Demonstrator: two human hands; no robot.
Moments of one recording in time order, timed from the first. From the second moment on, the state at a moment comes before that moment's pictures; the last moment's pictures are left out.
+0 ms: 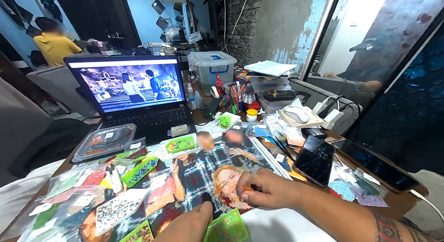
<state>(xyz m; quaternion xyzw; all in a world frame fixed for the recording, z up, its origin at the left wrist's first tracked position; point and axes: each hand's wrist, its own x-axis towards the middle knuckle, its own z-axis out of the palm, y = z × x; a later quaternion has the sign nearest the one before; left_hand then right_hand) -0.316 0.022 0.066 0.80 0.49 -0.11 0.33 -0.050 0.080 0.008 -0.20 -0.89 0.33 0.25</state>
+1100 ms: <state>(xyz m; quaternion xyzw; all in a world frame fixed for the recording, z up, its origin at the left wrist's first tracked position) -0.314 0.024 0.064 0.81 0.48 -0.11 0.33 -0.048 0.076 0.006 -0.25 -0.85 0.35 0.29</state>
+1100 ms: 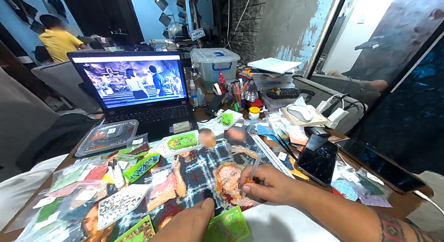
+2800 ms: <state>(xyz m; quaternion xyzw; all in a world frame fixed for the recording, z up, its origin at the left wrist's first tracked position) -0.316 0.023 0.064 0.81 0.48 -0.10 0.33 -0.056 0.076 0.000 -0.27 -0.85 0.35 0.30</state>
